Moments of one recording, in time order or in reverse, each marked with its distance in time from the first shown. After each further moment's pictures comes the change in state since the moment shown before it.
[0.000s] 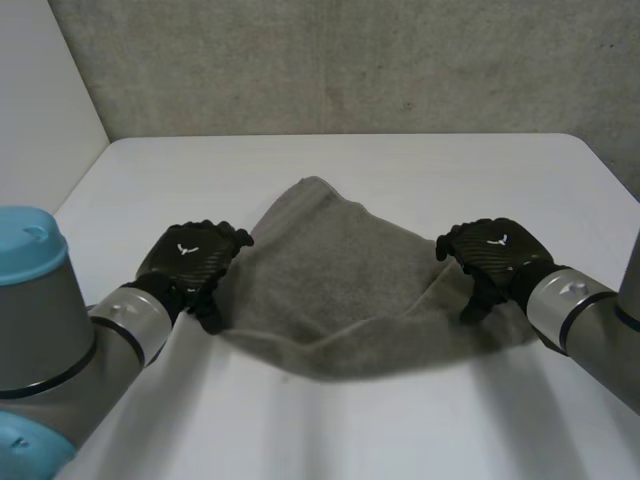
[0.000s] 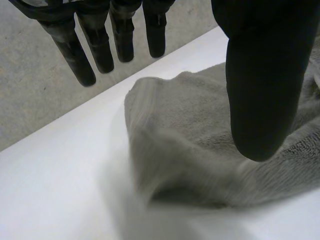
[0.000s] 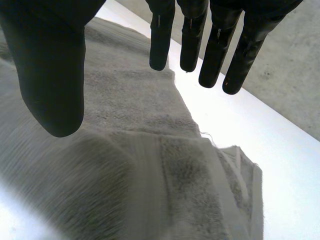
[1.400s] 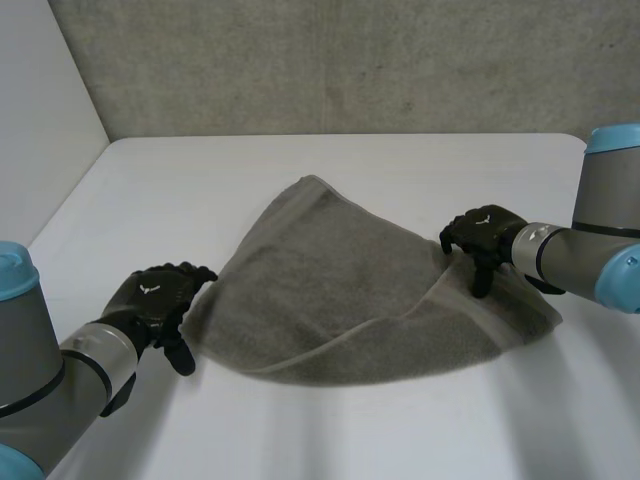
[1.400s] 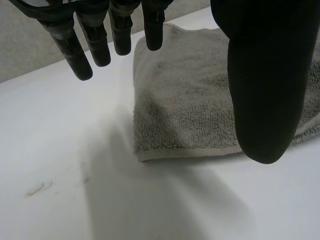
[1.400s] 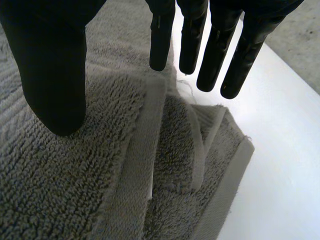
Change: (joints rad) left arm 0.128 0.025 -0.161 -0.004 0.006 -0.080; right arm -0.063 0.562 -0.724 0.371 -0.054 -0.284; left_hand -0.084 -0.080 -0.078 -0.078 -0.082; right_hand 0.006 0.034 0.053 0.059 0.052
